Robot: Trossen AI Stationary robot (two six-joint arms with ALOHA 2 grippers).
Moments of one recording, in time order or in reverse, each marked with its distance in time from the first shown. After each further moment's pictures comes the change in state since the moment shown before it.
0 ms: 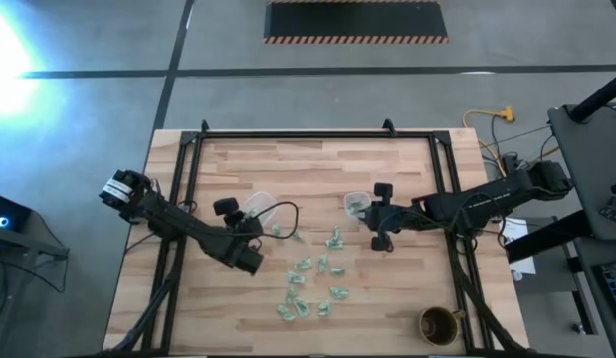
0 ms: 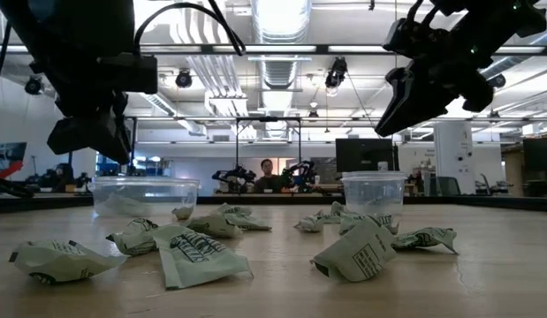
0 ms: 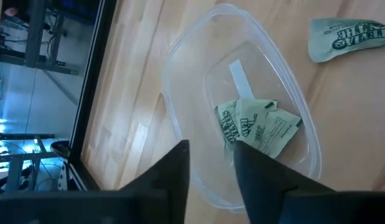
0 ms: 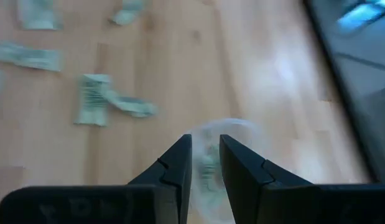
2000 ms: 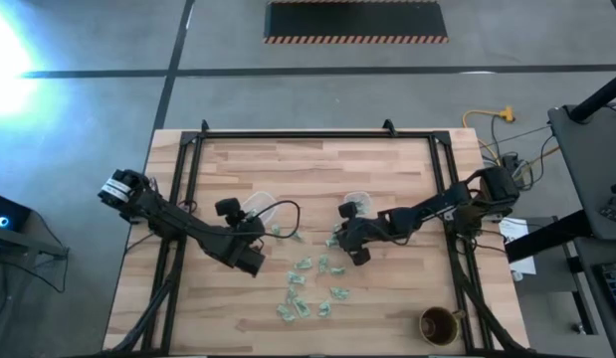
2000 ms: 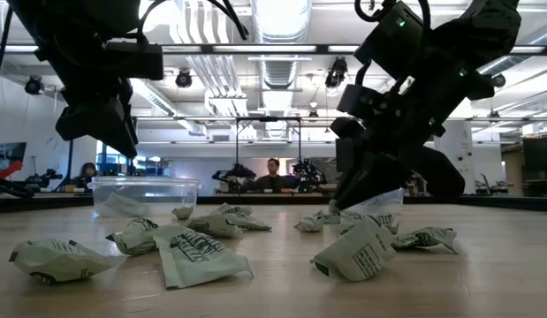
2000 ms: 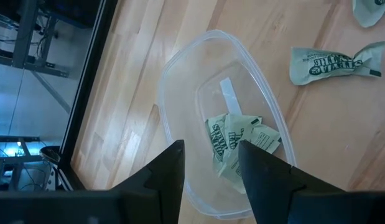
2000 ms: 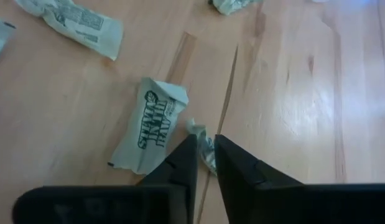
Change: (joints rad) left arm -0.003 -0.010 0.042 0.008 0.003 -0.007; right arm -0.030 0.492 0.055 0.412 -0.160 -0.312
